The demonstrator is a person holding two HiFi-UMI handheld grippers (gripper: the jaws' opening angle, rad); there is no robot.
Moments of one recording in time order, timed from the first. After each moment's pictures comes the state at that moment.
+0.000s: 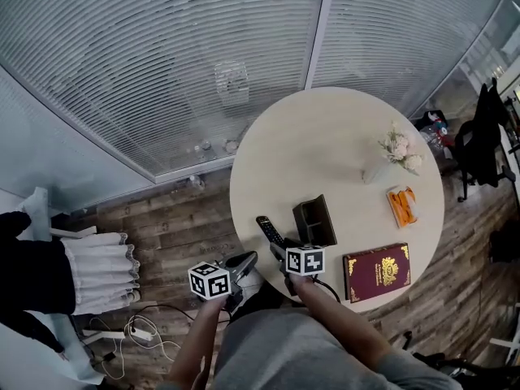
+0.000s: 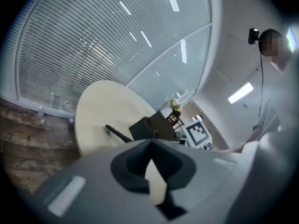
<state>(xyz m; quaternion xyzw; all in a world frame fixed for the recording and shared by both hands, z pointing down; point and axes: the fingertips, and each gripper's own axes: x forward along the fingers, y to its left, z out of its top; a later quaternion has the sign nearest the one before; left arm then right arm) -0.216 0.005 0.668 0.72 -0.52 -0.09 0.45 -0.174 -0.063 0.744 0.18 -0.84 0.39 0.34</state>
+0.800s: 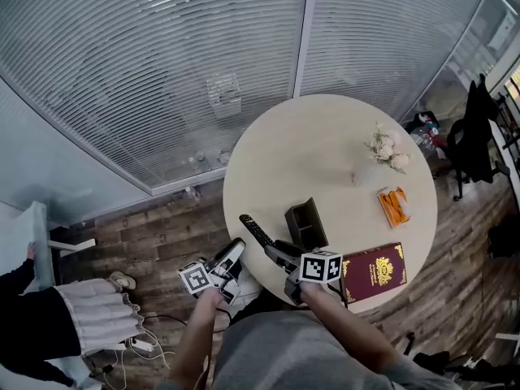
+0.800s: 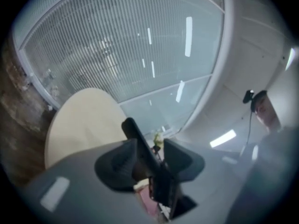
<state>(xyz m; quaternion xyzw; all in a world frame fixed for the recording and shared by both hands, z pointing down) -0.261 -0.020 0.621 0.67 -0.49 -0.35 0.43 -0.175 -0.060 0.632 0.08 -0.85 0.49 0.16</state>
